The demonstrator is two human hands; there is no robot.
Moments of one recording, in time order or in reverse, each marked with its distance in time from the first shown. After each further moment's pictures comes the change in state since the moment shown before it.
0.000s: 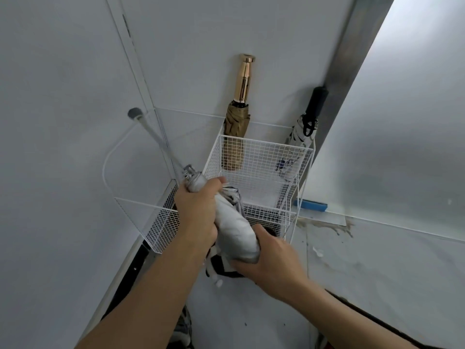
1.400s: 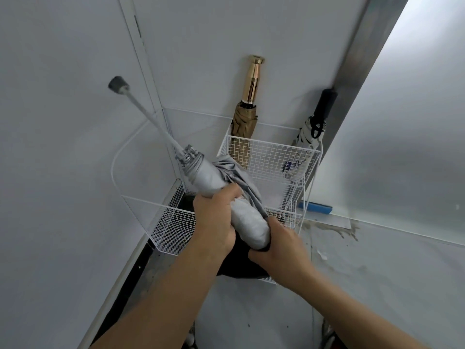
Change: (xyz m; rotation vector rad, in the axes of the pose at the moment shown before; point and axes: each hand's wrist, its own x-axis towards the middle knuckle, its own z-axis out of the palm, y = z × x) left_hand -0.015 -0.005 0.005 -0.100 -0.060 -0.077; right_hand 0.016 0.005 0.001 -0.007 0.095 0.059
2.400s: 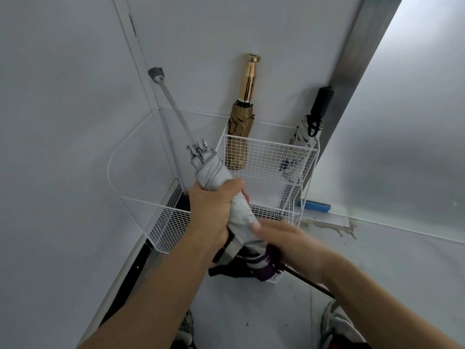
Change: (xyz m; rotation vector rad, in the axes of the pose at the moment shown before) left_hand -0.007 0.013 0.005 0.194 -0.051 0.081; right_hand 0.003 0.007 -0.037 0.848 -0.625 0.028
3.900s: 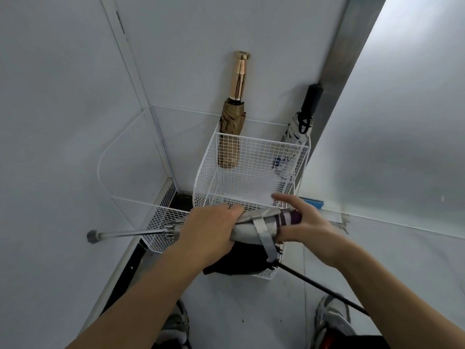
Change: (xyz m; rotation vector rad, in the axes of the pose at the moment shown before) left_hand 0.001 -0.021 -0.030 1.719 -0.555 0.759; right_hand -0.013 0.004 -0.044 -0.095 0.375 0.012
